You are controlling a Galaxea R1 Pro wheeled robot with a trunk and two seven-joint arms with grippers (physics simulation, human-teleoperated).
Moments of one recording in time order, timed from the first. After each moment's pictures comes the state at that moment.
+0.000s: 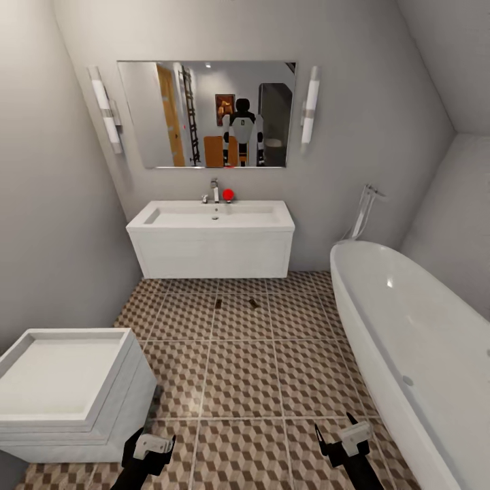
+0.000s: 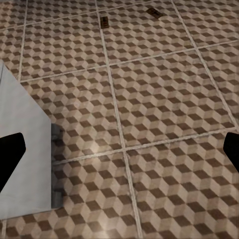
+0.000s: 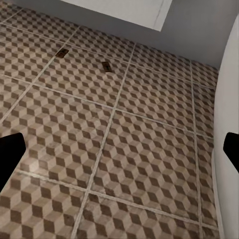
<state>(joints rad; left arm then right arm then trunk) -0.52 0.04 -0.54 0.07 0.38 -0.73 -0.03 -0.47 -0.07 0.27 -0.02 0.09 -0.89 -0.12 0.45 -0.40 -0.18</state>
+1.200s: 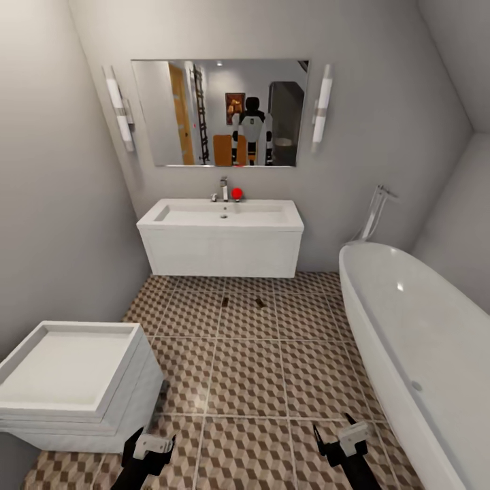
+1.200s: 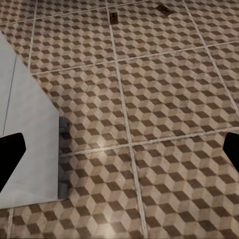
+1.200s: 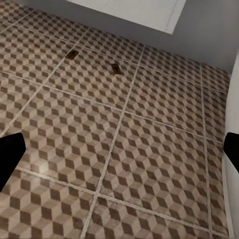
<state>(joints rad) -0.52 0.04 -0.54 0.07 0.39 -0.73 -0.03 -0.47 -0.06 0.27 -0.02 0.09 -0.88 -0.12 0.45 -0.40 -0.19</state>
